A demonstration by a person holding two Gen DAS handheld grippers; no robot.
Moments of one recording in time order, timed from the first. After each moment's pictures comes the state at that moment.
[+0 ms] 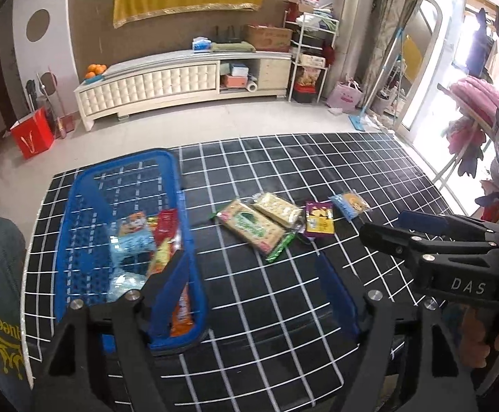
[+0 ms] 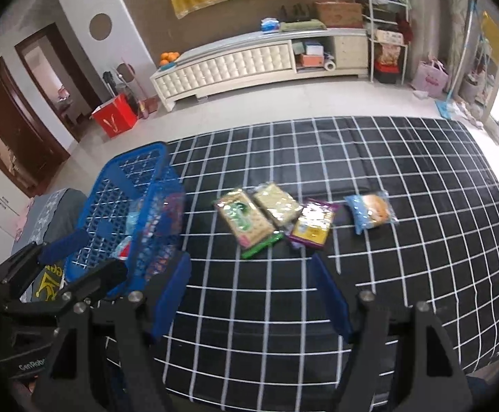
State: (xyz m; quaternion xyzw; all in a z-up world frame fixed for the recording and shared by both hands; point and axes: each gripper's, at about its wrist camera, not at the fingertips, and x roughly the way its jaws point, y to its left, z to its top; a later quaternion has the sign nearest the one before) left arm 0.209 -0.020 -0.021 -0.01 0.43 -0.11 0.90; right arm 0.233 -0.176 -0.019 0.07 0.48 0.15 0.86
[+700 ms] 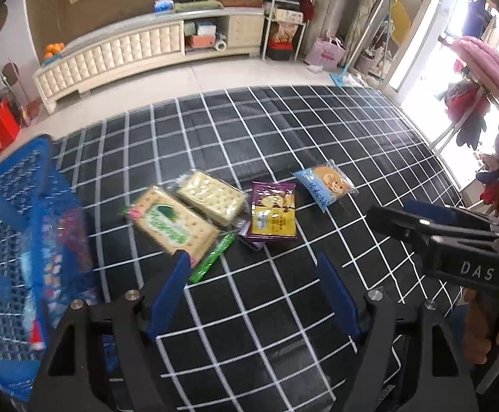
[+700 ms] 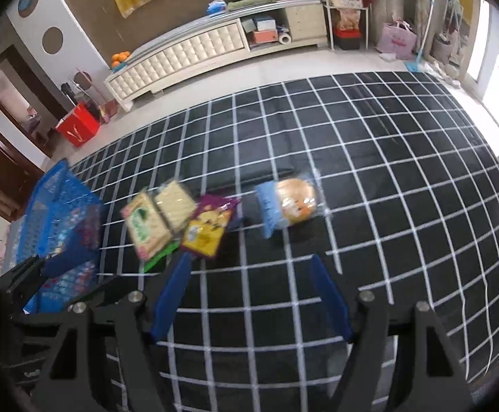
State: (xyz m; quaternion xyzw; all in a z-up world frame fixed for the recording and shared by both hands) left arm 0.293 -0.124 -0.102 0.00 0.51 -0.15 0.85; right arm 0.296 -0.276 -0.091 0.09 0.52 0.09 0.85
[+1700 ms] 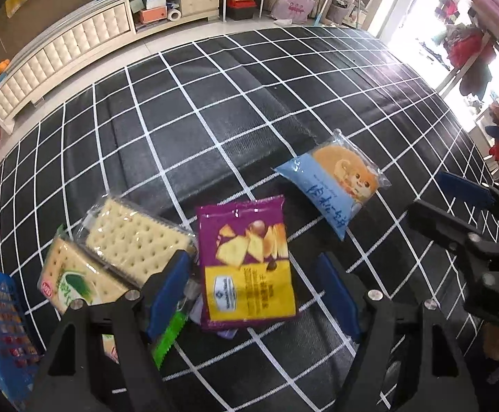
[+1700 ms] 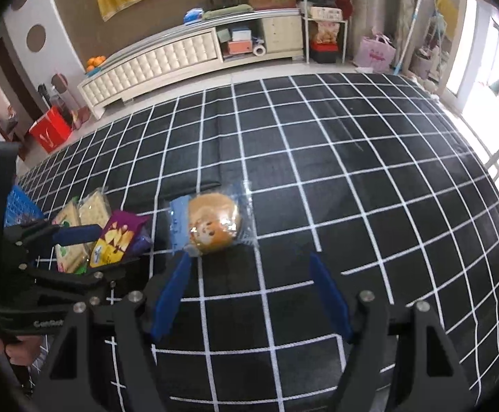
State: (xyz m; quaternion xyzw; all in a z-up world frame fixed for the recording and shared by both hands) left arm 0.385 -0.189 -0.190 0.08 0.56 -0.21 0.80; right arm 0.314 -0.326 -0.133 0.06 0.49 0.04 0.87
